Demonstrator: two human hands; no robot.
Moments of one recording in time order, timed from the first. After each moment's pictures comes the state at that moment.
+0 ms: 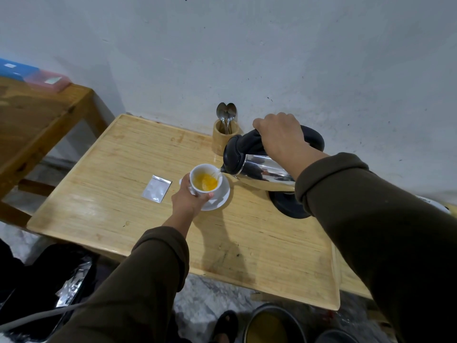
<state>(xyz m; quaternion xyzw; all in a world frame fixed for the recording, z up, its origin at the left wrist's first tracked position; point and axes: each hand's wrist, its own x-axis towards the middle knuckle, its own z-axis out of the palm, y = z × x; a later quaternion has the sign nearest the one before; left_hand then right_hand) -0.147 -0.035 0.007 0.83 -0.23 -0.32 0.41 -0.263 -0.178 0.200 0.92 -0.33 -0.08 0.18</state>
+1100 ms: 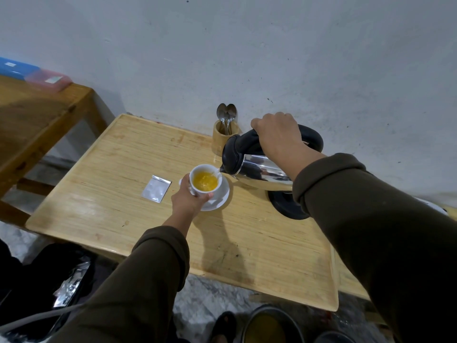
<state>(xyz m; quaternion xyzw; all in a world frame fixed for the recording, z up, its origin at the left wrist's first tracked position) -0.148 -0.035 0.011 0.83 -0.24 -0.31 0.40 -0.260 -0.176 0.198 0.92 -0.33 -0.05 0.20</state>
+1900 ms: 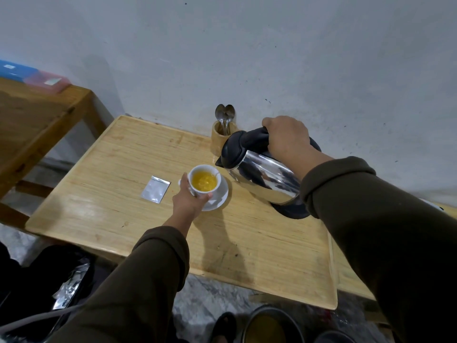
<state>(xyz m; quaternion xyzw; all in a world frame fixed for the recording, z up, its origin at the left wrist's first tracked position) -0.152 -0.034 0.013 0.83 -0.24 -0.32 0.38 -0.274 -0.182 0.199 0.91 -0.40 -0.02 0.08</state>
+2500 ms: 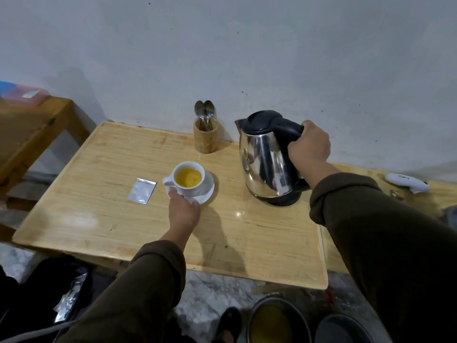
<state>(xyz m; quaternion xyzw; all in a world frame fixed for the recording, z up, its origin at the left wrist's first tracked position) -0.198 -0.026 0.009 0.86 -0.20 -0.28 0.37 -0.365 -0.190 0.175 0.72 -0.65 0.20 -0.13</state>
